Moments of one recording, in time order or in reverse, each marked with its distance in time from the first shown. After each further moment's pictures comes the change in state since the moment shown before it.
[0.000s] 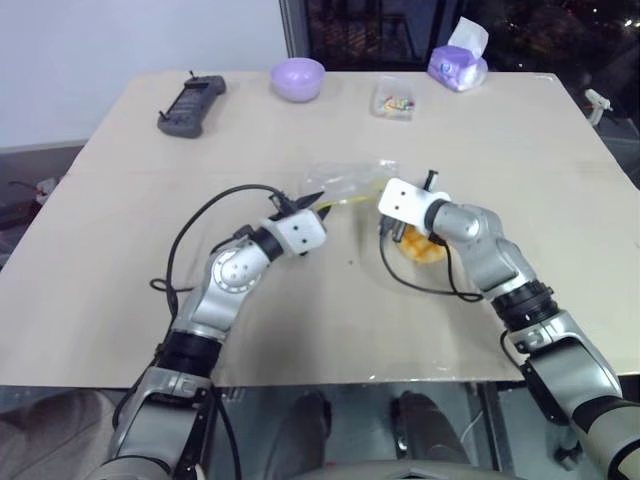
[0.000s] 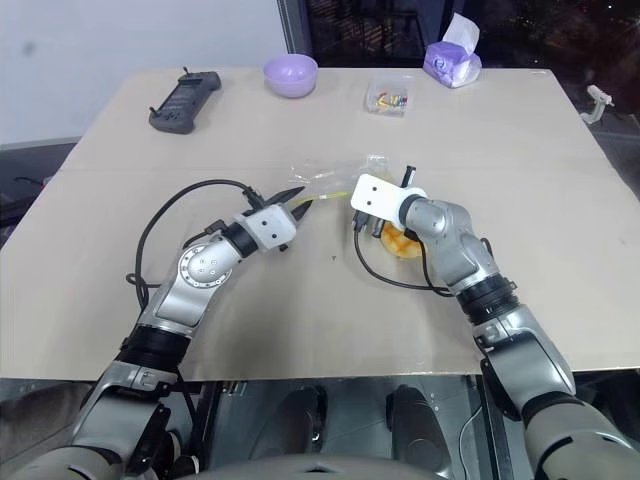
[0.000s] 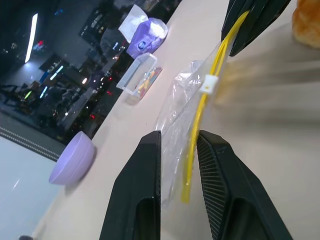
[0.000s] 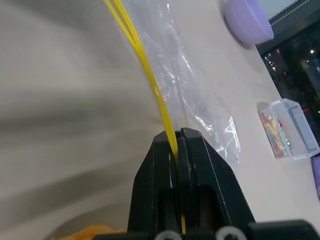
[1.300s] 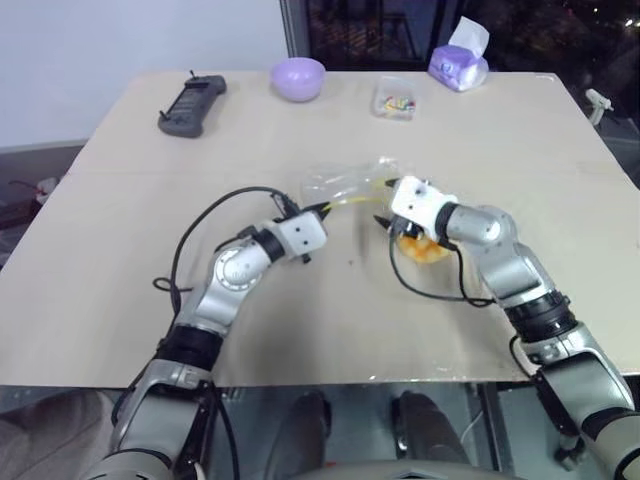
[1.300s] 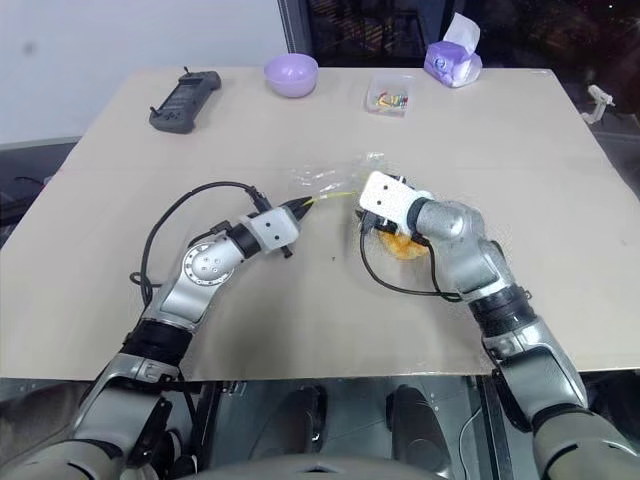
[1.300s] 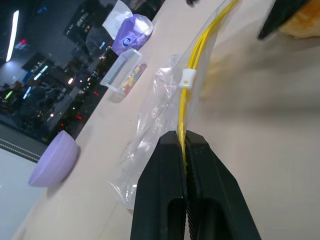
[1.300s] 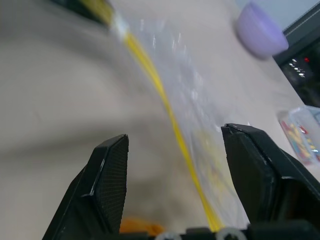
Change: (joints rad) left arm -0.043 0.005 -0.020 0.112 -0.018 -0.077 -0.028; right arm 0.072 -0.030 -0.077 -0.215 0.206 0.096 0.129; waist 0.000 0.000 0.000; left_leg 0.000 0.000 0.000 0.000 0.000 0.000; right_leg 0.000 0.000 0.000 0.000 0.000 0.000
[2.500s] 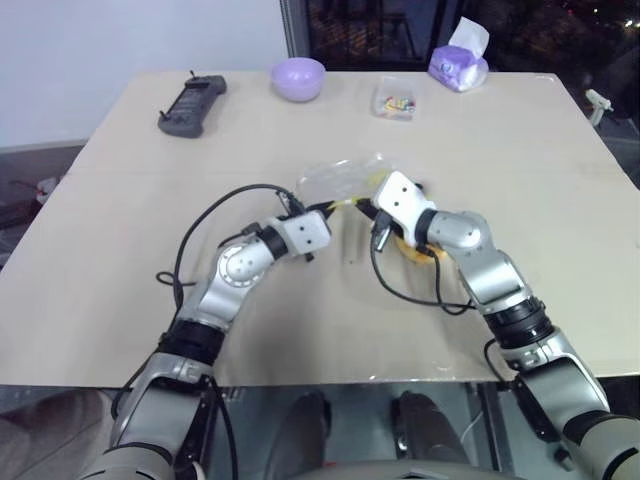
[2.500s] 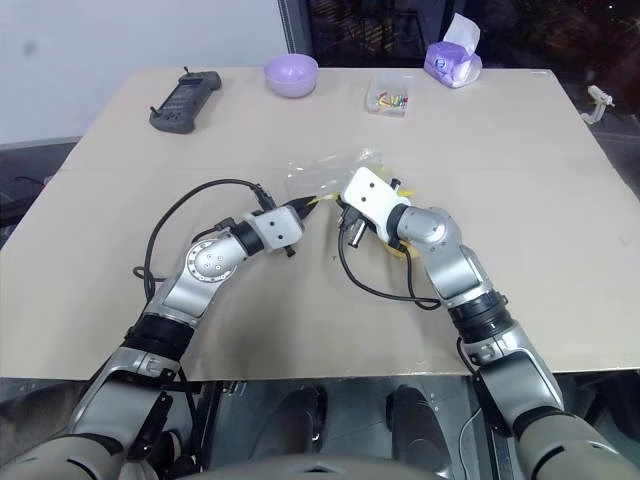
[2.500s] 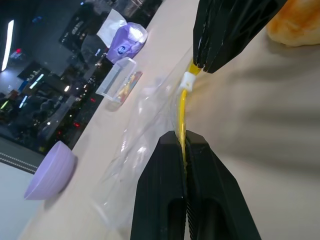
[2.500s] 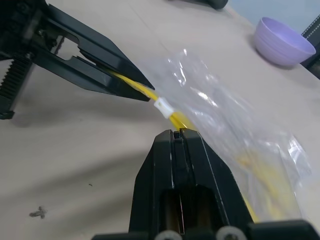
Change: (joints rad) left arm -0.025 0.004 -0.026 0.019 -0.003 -0.018 -0.015; right arm 0.010 0.100 0.032 0.025 0.072 0.062 -0.054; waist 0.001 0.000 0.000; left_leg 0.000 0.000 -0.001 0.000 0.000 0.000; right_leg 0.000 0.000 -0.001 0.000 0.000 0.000
